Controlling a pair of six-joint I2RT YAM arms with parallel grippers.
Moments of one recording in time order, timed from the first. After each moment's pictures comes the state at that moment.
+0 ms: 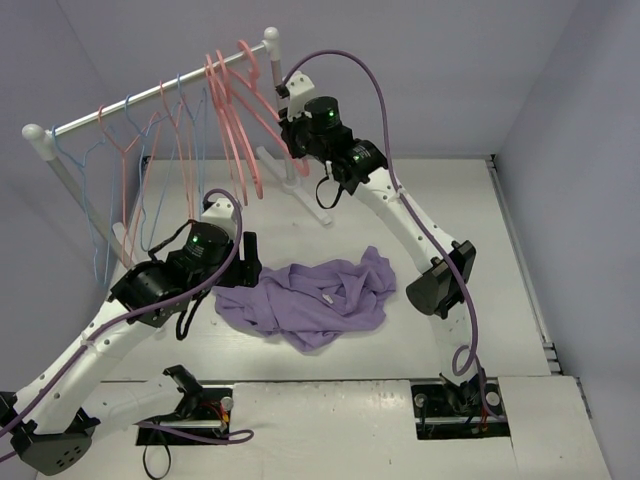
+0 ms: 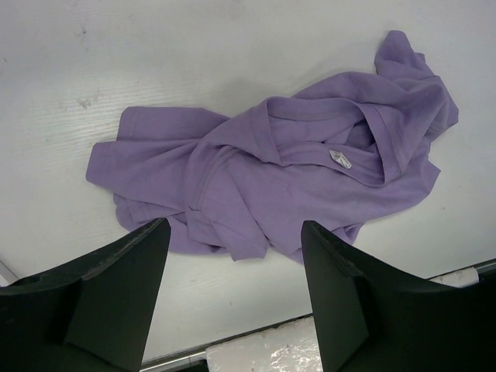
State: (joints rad) left arm -0.72 0.95 1.19 -0.93 -0.28 -0.45; right arm 0.69 2.14 2.38 -0.47 0.07 -0.03
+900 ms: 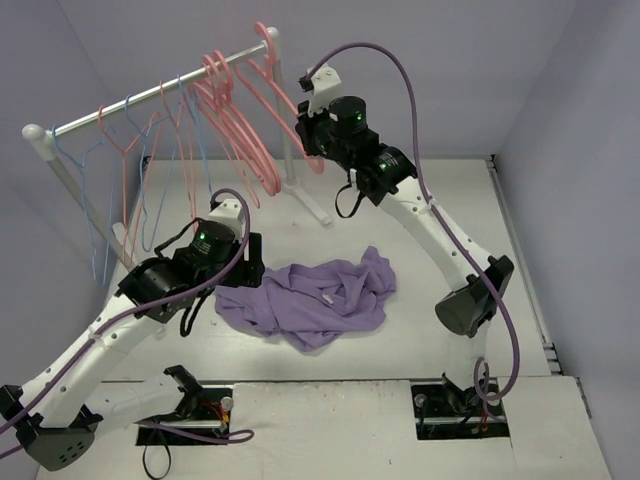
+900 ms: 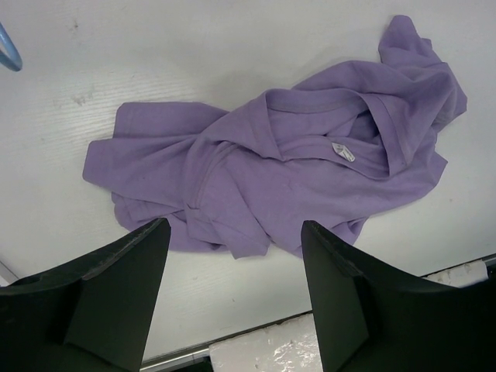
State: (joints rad) left arm -0.72 0.98 1.19 -0.93 -0.26 -0.44; right arm 0.69 1.91 2.14 -0.37 0.12 0.01
